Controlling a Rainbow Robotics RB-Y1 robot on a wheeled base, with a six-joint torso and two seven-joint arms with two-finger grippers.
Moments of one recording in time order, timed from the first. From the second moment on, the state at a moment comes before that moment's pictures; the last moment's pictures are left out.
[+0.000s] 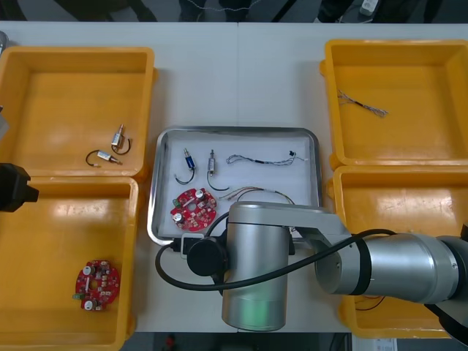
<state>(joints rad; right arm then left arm) -0.80 -0.41 1.19 -1.99 -0.33 1.69 1.60 -0.14 0.76 0.32 -2.26 0.83 1.91 -1.27</state>
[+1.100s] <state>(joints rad) -0.99 -0.42 1.20 -1.83 -0.28 1.65 1.60 -0.14 0.76 0.32 -2.26 0.83 1.91 -1.27</state>
